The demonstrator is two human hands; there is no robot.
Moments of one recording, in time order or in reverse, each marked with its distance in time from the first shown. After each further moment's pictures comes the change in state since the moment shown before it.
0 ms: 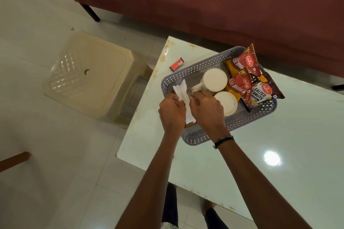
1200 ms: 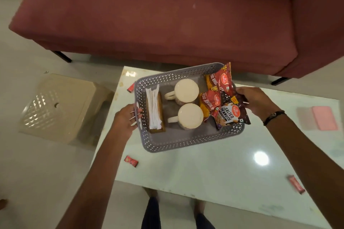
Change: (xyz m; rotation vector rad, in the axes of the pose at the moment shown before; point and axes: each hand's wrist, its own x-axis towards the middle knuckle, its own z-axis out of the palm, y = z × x) left_hand -0.052 0.088 -0.059 -0.681 -0.454 -0.565; right_hand -0.050 0.200 -0.237 0.932 0.005 0.875
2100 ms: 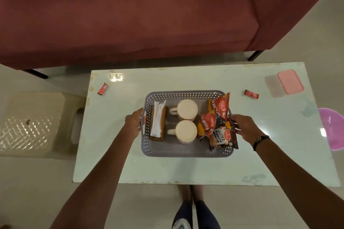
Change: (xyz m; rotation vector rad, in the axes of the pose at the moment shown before) left_hand 0.020 -0.091 0.097 0.319 0.016 -0.098; right_hand -0.024 0.176 -0.090 0.264 0.101 0.282
